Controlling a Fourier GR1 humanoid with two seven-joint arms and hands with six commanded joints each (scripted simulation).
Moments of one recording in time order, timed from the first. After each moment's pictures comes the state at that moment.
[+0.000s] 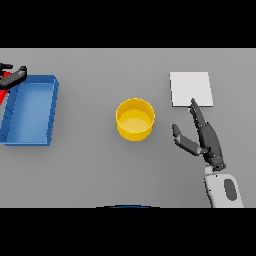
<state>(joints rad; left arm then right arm) -0.67 0.91 -0.60 -1.12 0.34 0.21 0.57 0.01 -0.10 0.09 -1.60 0.16 0.03 -0.10</state>
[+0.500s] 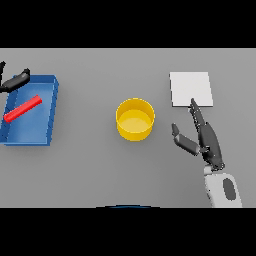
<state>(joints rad) -0.69 0.91 -0.67 -1.08 0.28 0.19 0.58 0.01 -0.09 0.10 -1.60 0.18 0.02 -0.07</state>
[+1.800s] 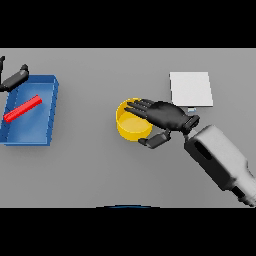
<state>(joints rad) -0.66 0.90 -0.62 -1.10 0.33 0.25 0.47 -0.55 -0.39 0.56 -1.40 0.69 0.41 -0.12</state>
